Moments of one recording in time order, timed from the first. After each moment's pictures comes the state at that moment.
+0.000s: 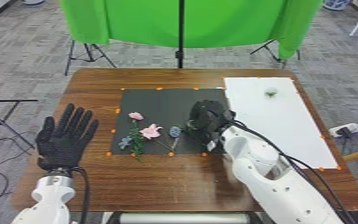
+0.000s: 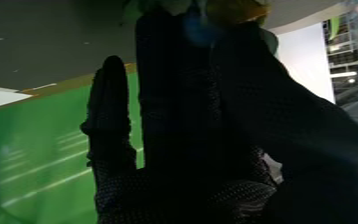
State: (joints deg) left arm 121.0 -65.0 -91.6 -118.1 1.4 5.7 20.1; right arm -80.3 -63.4 56.9 -98.3 -135.9 -5.2 9.6
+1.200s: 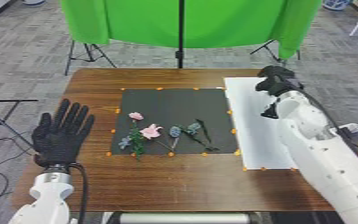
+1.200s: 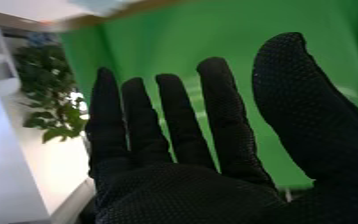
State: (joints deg) left arm 120.0 -64.0 -91.3 -118.1 1.9 5.5 22.7; right arm -69.2 -57.3 68.2 -82.4 -133.3 -1.9 20.3
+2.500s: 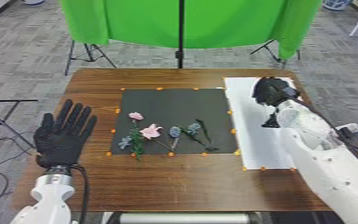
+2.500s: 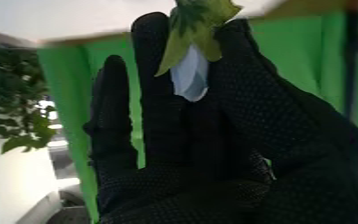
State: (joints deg) left arm 120.7 -63.7 -90.8 -118.4 3.3 5.0 22.6; right arm -76.3 -55.2 70.0 -91.1 -135.9 -5.4 15.8
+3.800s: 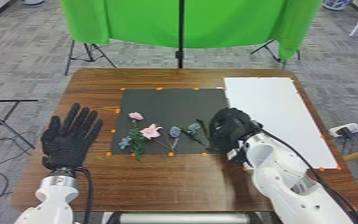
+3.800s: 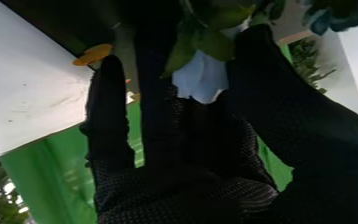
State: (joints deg) left arm 120.8 -64.2 -90.0 -118.3 2.8 5.8 20.4; right arm -92.1 -61.8 68.8 -107.4 -130.6 -10.3 17.9
